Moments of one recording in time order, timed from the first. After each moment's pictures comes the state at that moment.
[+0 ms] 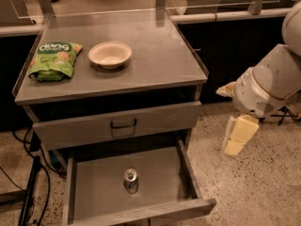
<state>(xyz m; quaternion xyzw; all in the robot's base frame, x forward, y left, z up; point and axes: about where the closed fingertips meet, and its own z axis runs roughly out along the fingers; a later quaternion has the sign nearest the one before) 0.451 -0.178 0.845 -0.64 0.75 0.08 0.16</state>
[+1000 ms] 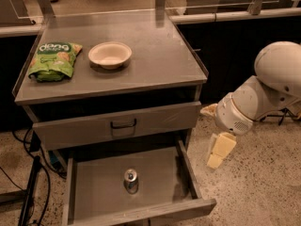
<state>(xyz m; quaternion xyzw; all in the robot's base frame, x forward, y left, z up) 0.459 -0.153 0.768 -0.63 0.74 0.15 0.17</state>
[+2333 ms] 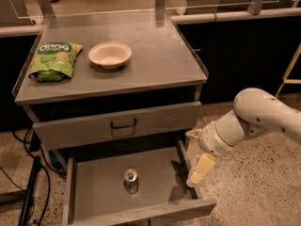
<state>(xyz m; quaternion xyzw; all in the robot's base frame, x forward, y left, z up) 0.468 -0.124 0.651 -0.61 0.73 0.24 0.19</state>
